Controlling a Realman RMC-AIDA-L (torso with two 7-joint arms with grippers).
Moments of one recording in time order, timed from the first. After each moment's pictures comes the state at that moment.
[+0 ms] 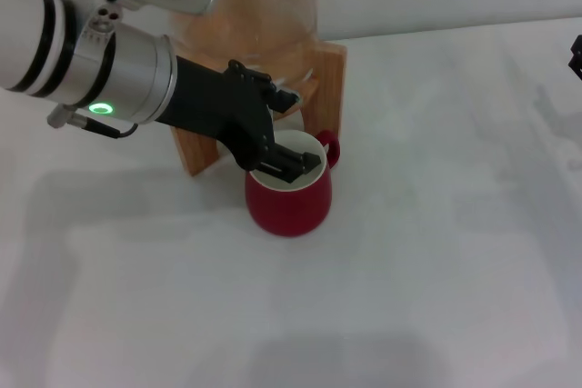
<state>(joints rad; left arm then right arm) -0.79 -2.08 1.41 1.25 -0.95 -1.39 1.11 0.38 2.02 -1.44 -0.18 0.14 -1.04 0.37</state>
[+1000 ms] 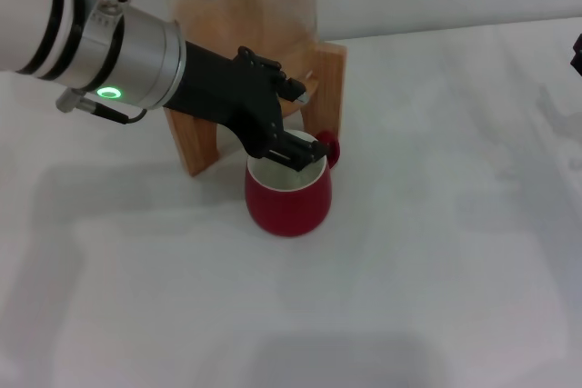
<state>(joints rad) -0.83 -2.08 1.39 1.22 -0.96 -1.40 1.12 0.38 2.02 -1.44 -0.19 0.14 -1.04 0.37</state>
